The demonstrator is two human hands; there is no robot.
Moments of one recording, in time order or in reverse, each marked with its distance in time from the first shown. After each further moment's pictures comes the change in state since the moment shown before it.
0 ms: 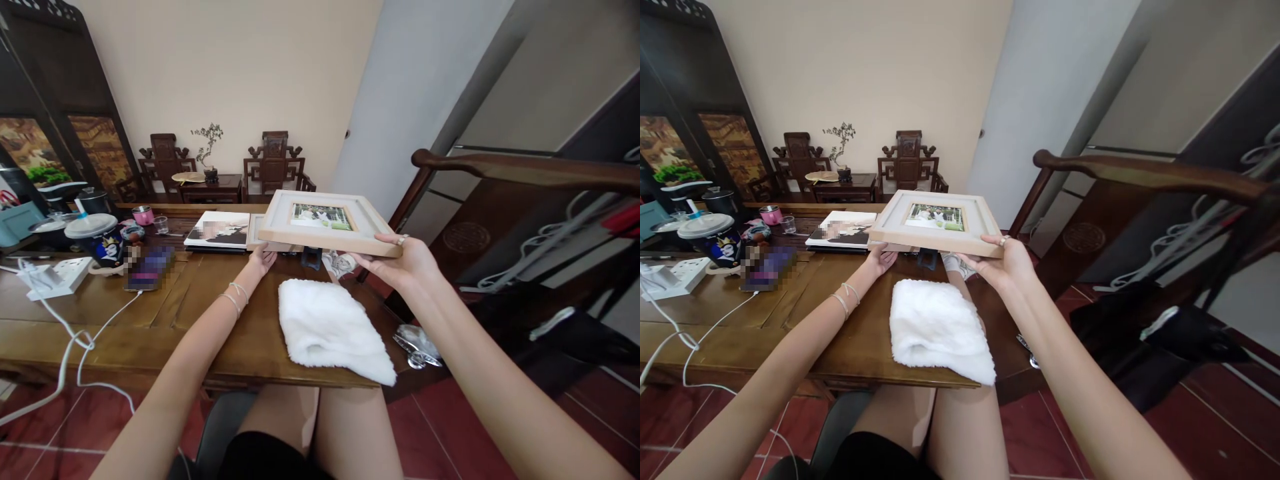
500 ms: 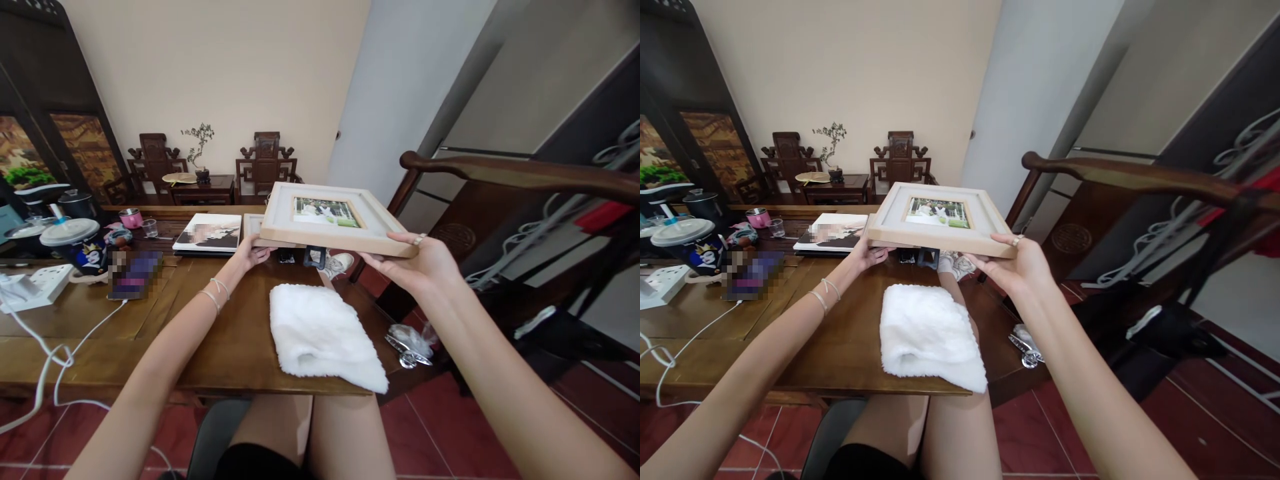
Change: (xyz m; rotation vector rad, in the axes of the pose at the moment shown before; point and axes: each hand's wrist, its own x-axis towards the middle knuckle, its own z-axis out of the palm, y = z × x) left_hand -0.005 0.030 0.008 0.100 -0.233 -0.010; right_hand -0.021 -0.030 0.002 0.140 0.127 0.026
